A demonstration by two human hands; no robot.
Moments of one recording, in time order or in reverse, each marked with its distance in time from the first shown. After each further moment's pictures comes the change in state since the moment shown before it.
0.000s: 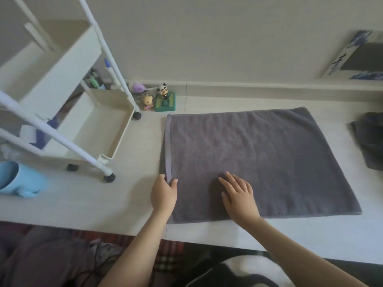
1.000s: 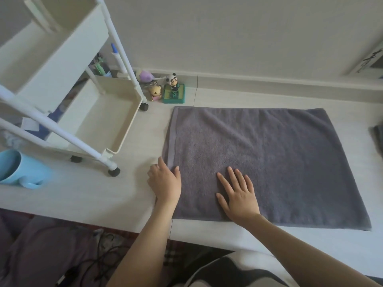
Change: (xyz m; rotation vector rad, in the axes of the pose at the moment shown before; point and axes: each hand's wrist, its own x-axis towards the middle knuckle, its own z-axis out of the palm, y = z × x) left_hand 0.030 0.004 0.004 0.227 0.106 -0.067; right_hand 0.023 -0.009 0.019 -0.194 -0.103 -0.048
